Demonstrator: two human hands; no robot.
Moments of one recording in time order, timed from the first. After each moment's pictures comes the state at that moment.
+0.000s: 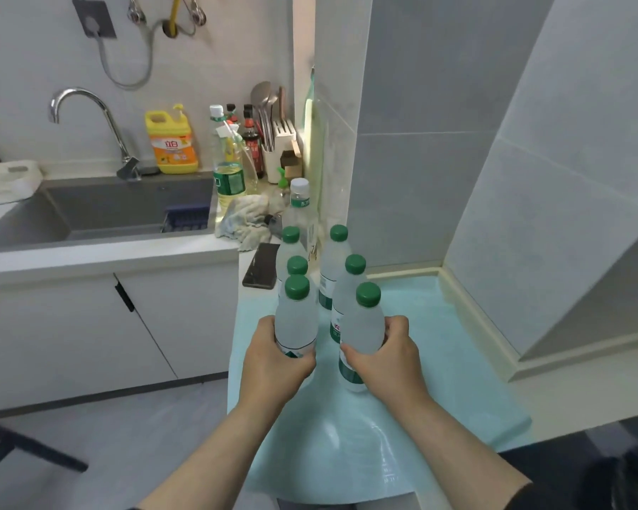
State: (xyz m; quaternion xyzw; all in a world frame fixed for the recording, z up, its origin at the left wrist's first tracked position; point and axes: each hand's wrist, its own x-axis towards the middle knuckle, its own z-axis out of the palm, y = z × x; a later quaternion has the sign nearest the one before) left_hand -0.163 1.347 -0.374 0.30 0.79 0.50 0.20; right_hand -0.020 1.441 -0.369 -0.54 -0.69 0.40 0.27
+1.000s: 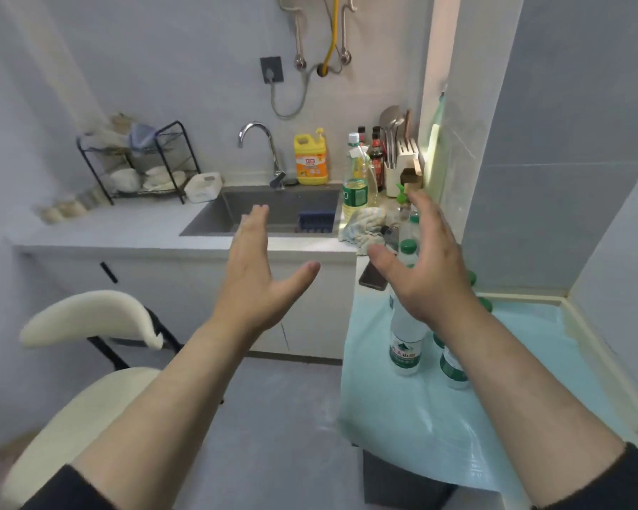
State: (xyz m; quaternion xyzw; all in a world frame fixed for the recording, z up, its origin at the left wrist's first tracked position) left_hand -0.219 1.191 -0.172 0.39 0.82 0.41 -0.10; right_hand -0.082 1.362 -0.175 -0.20 -0.83 0.34 0.39
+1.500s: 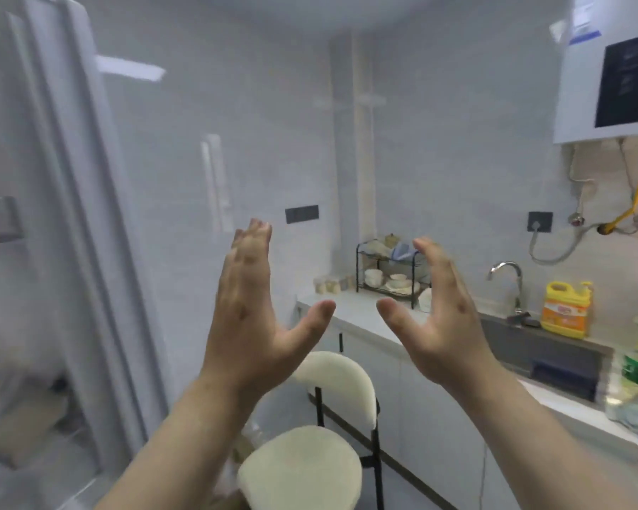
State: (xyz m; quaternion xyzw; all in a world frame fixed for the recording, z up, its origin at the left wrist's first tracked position) left_hand -0.155 0.815 0.013 0.23 0.80 0.29 -0.48; right_hand -0.172 1.030 -0.007 0.18 -0.80 0.39 0.41
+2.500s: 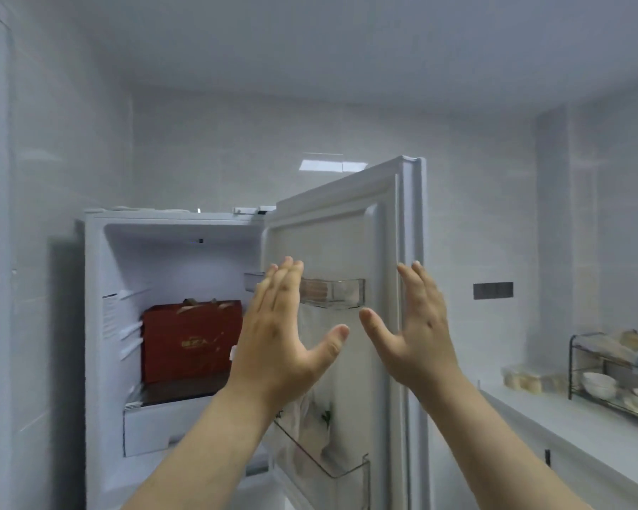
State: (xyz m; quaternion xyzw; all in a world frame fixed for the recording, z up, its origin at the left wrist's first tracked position) left_hand -0.024 0.554 0.087 0.03 0.83 0.11 -0.55; right_hand -0.152 0.699 0.077 0.36 -0.70 0.47 0.40
